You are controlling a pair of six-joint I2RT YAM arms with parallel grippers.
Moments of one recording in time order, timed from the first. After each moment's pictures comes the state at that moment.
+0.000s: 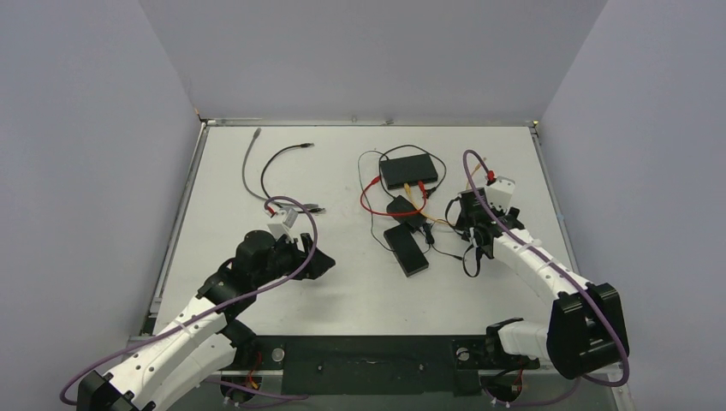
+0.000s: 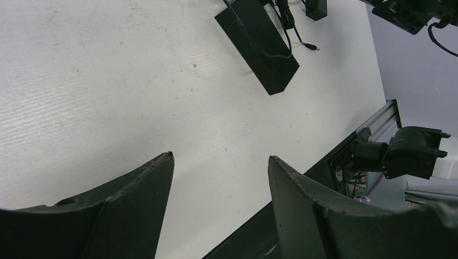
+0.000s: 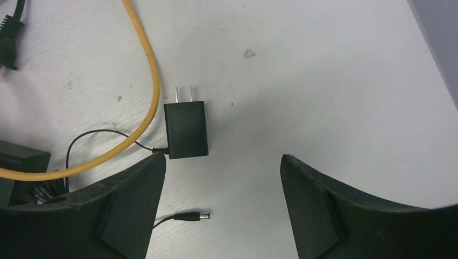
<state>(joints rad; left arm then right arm) -0.60 0.69 0.45 -0.23 0.19 -0.67 0.31 1.25 0.76 -0.47 0.61 0.54</state>
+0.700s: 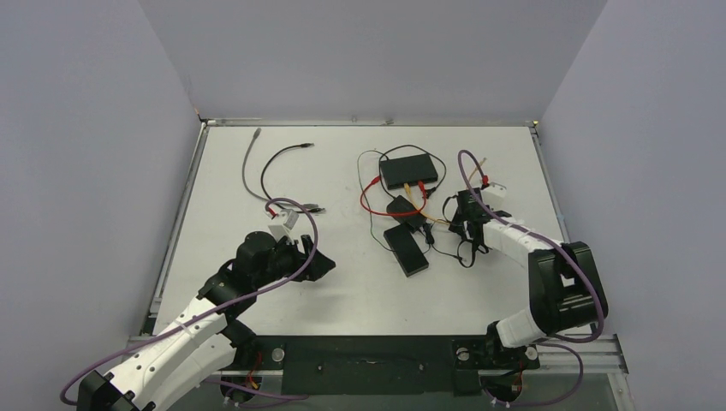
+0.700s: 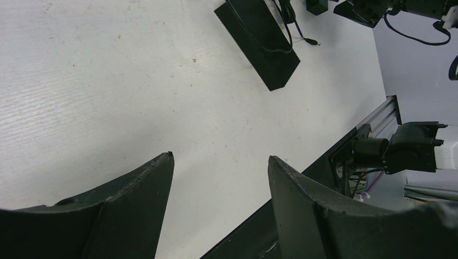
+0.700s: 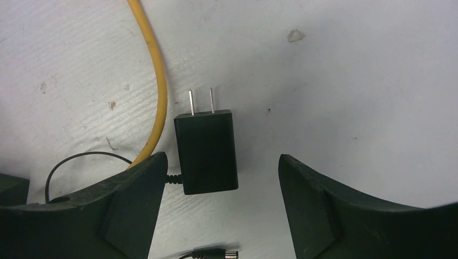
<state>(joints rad) -0.60 0.69 0.43 -0.23 0.21 -0.67 0.23 1.47 0.74 -0.31 0.48 0.59</state>
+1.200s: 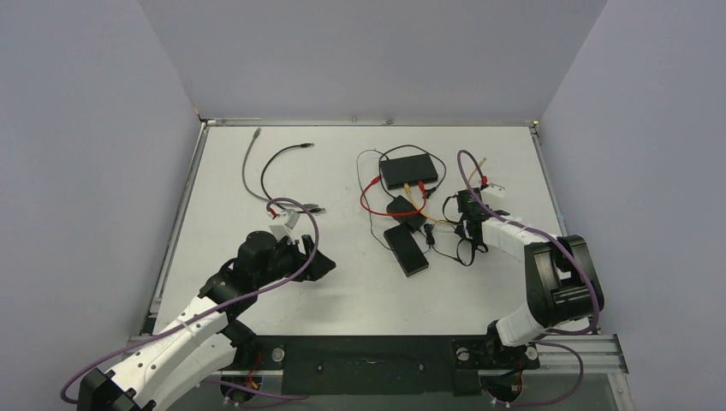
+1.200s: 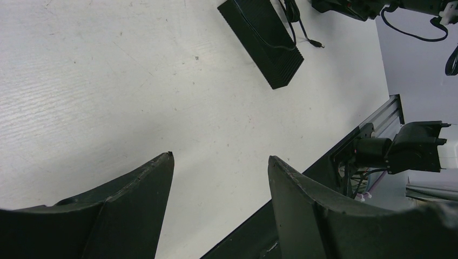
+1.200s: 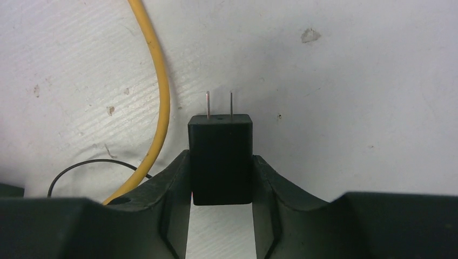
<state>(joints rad) -0.60 0.70 0.43 -0.23 0.21 -0.67 0.22 1.54 0.74 -0.27 0.44 0.58</state>
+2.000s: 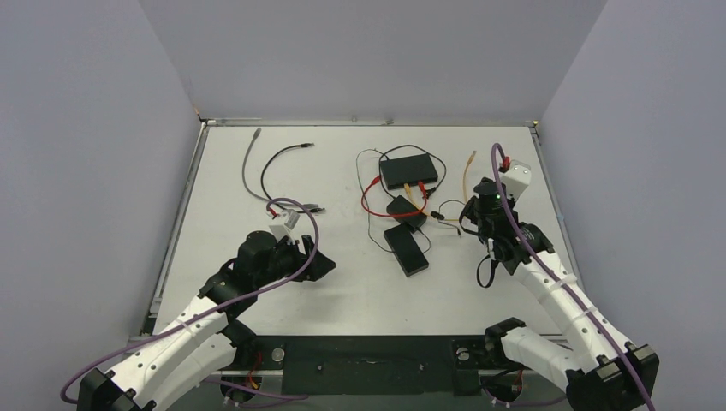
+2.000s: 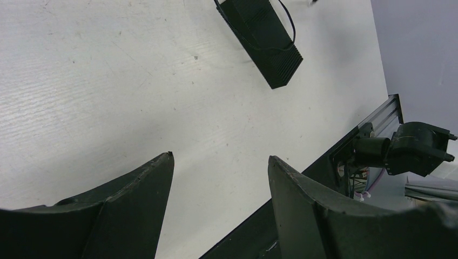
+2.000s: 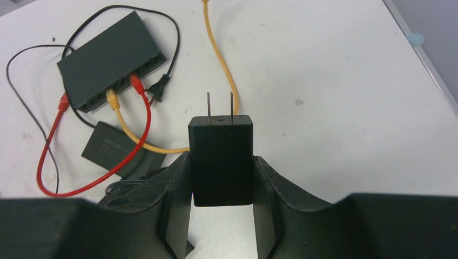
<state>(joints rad) -0.60 0.70 0.43 -0.23 0.21 -0.67 0.37 1.00 0.86 -0.50 0.56 0.53</state>
